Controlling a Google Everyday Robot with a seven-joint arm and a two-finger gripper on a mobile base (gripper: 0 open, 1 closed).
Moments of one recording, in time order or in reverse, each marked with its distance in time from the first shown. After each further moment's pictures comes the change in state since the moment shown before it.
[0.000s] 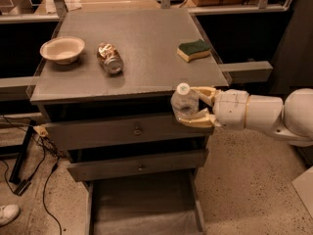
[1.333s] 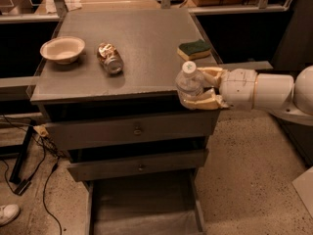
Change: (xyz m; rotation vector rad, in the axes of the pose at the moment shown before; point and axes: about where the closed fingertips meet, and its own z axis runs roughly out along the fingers) arm -0.031 -0.038 -0.009 0.007 -0.006 -0.030
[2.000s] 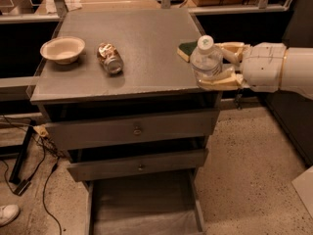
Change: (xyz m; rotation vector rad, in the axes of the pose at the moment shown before) arm -0.049 -0.034 -0.041 0.054 0.044 -0.097
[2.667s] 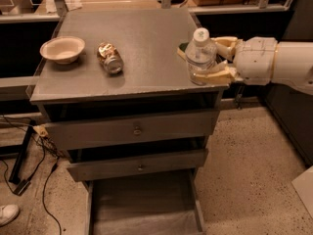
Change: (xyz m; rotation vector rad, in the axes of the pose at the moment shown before) arm -0.001 -0.014 0.012 -0.015 -0.047 0.025
